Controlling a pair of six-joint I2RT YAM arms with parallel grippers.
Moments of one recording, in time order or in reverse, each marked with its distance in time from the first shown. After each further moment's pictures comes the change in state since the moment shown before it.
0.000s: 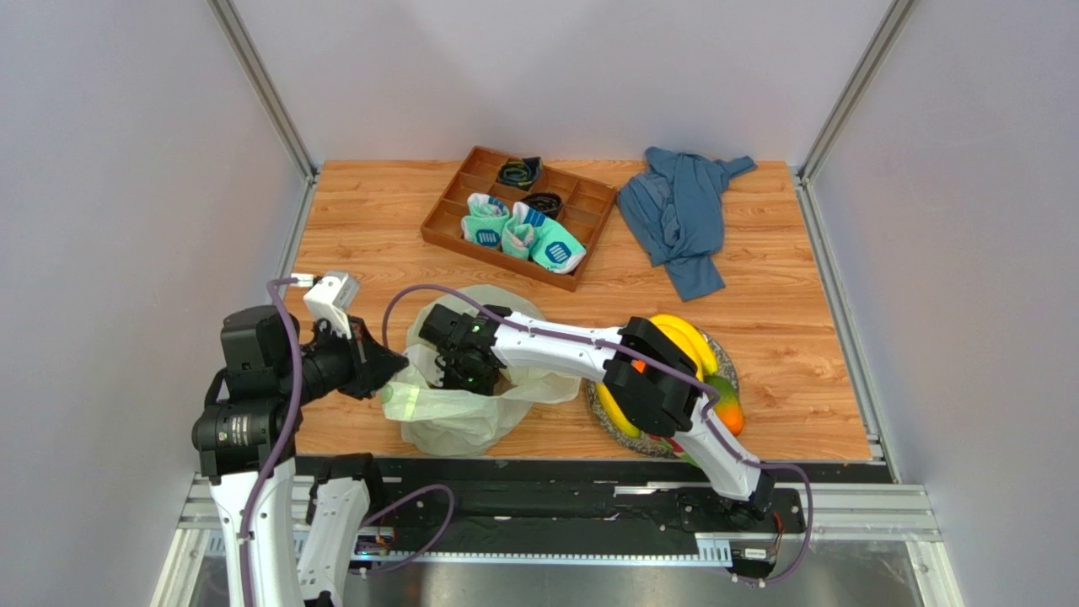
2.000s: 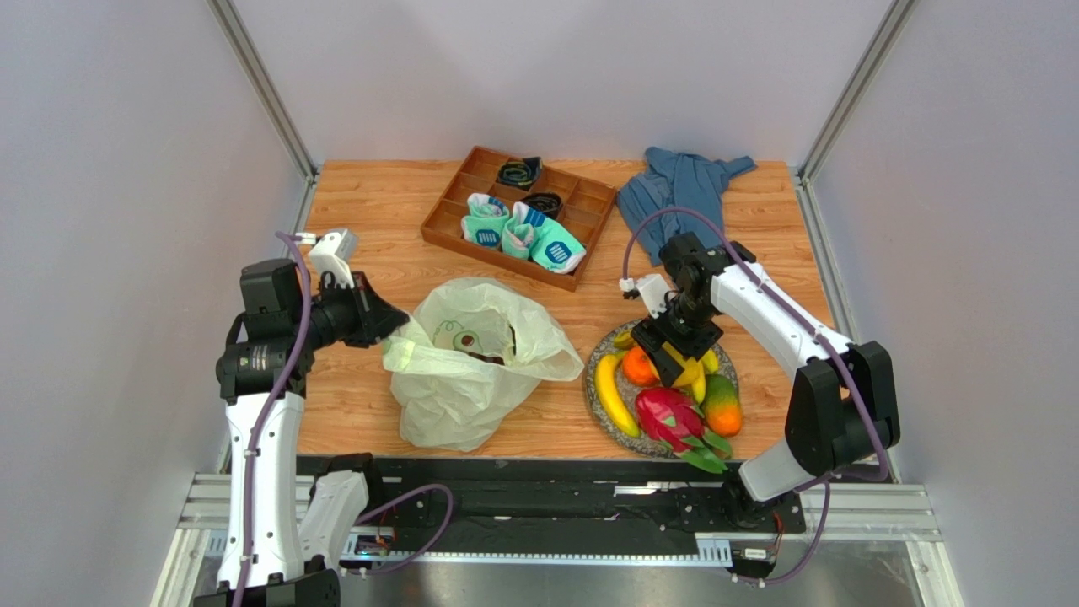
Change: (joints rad) left arm 0.013 0.195 -0.087 0.305 -0.029 -0.097; right arm -0.779 -0.745 -0.681 -0.355 0.120 -0.031
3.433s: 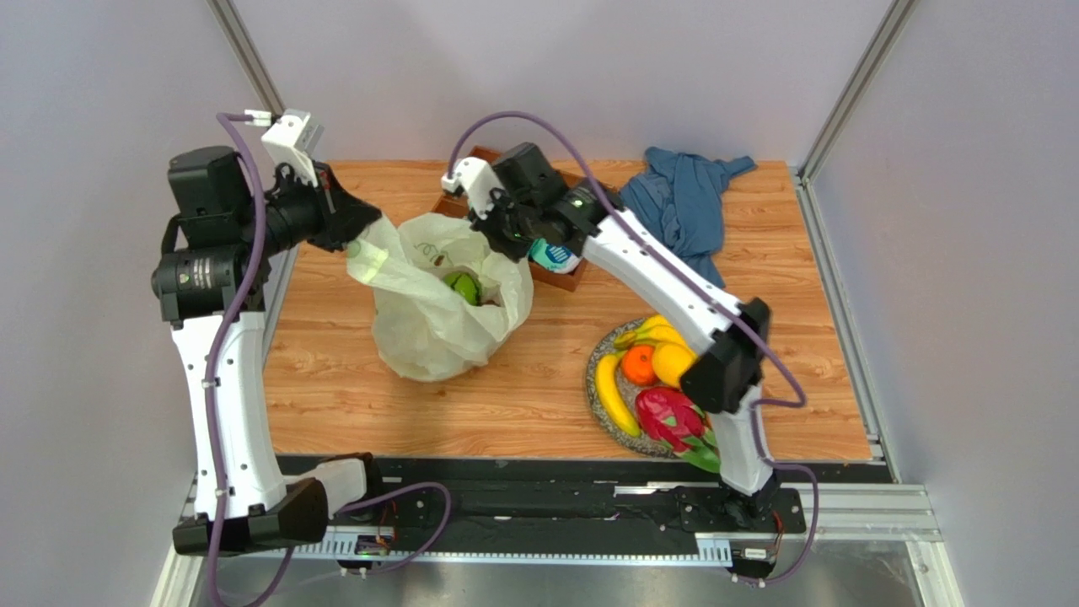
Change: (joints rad) left arm 0.006 0.358 0.661 -0.102 0.035 0.132; right arm 0.480 0.586 1.132 0.257 0.079 0.121
